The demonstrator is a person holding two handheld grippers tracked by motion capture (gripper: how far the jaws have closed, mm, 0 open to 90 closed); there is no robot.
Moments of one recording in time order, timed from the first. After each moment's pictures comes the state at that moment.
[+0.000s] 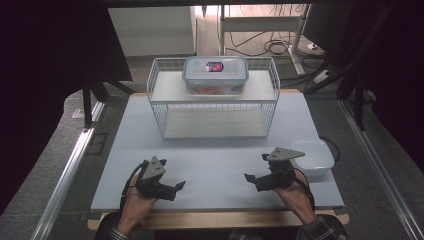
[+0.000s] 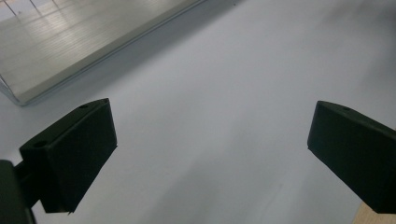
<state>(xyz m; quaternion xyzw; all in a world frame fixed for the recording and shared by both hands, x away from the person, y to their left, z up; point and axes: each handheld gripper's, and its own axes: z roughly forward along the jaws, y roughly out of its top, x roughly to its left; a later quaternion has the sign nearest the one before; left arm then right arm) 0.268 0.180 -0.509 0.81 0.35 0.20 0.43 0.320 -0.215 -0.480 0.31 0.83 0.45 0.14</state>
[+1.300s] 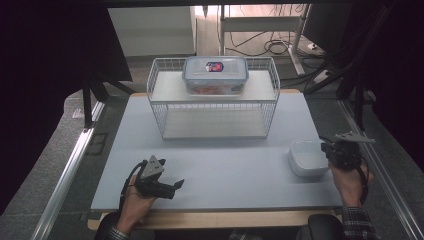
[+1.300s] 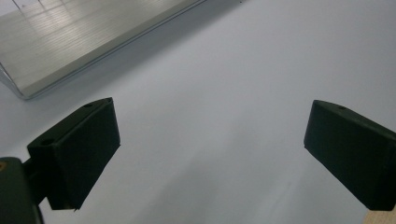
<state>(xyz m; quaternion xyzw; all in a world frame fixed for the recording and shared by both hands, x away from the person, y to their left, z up) 0.271 0.183 -0.513 0.81 0.35 0.19 0.42 0.360 -0.382 -0.454 0.53 0.72 0.33 0.30</state>
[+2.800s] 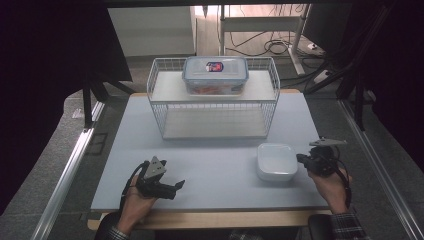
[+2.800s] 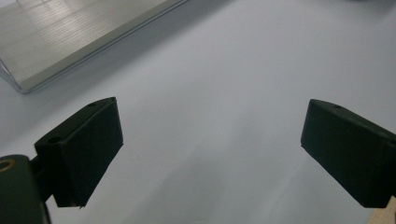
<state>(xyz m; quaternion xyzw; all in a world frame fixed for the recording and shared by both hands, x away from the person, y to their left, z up) 0.271 0.180 -0.515 0.82 0.36 0.19 0.41 0.350 -0.322 -0.470 0.48 0.79 0.32 0.19</state>
